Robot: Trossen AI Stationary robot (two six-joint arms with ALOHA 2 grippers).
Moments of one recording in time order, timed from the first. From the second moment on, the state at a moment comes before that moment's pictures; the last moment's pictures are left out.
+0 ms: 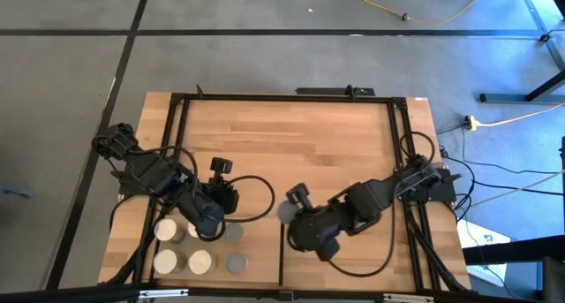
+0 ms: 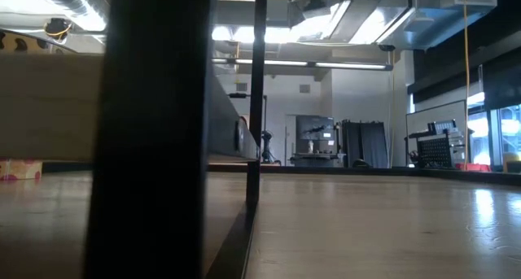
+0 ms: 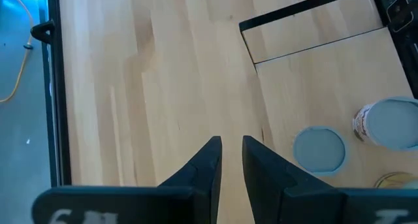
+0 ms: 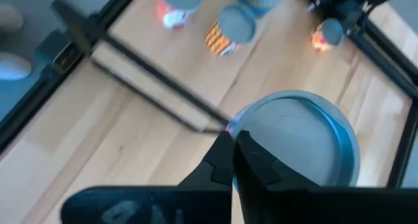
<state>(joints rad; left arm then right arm) -0.59 1.57 1.87 -1.43 -0.45 -0.26 0.52 2.05 2.35 -1.34 0.29 -0.19</state>
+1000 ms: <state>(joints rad) -0.59 1.57 1.87 -1.43 -0.45 -0.37 0.67 2.02 2.33 -1.57 0.17 -0.08</state>
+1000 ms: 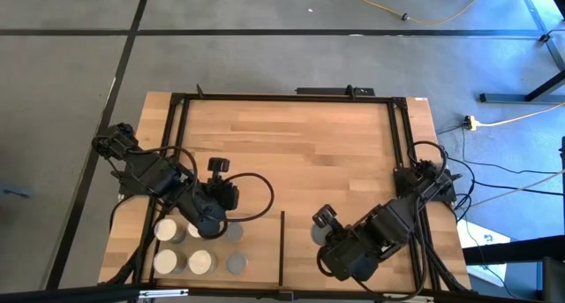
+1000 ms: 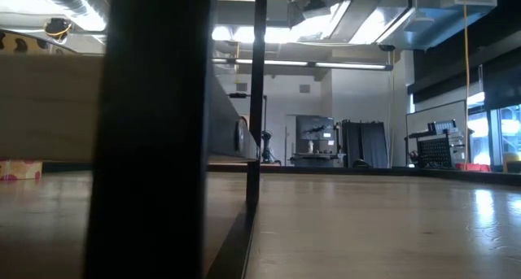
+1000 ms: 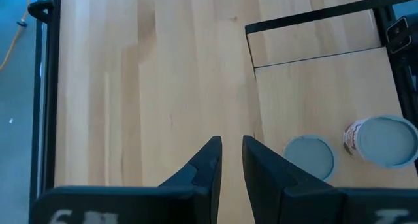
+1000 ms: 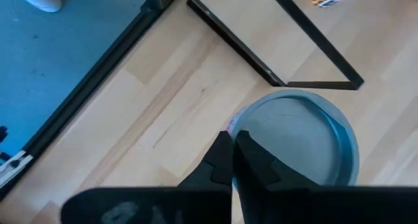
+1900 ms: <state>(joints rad) -0.70 1.57 1.87 -1.57 -0.50 -0.39 0.46 2.01 2.33 -1.57 0.14 0.00</state>
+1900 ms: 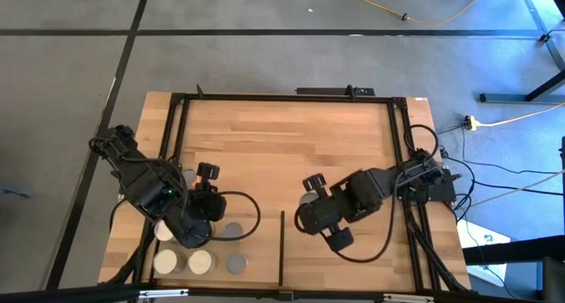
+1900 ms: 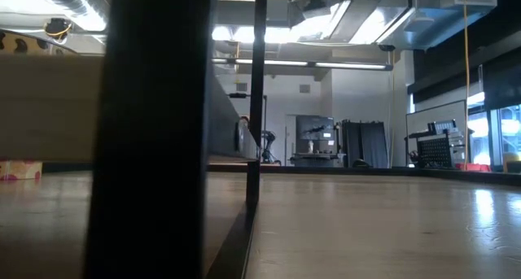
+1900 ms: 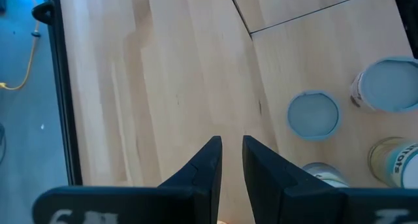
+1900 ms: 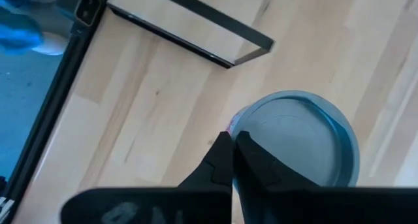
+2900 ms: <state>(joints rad) -0.73 1.43 1.87 -1.57 -0.64 -0.49 0.41 1.56 1.34 -0.97 0.03 0.37</state>
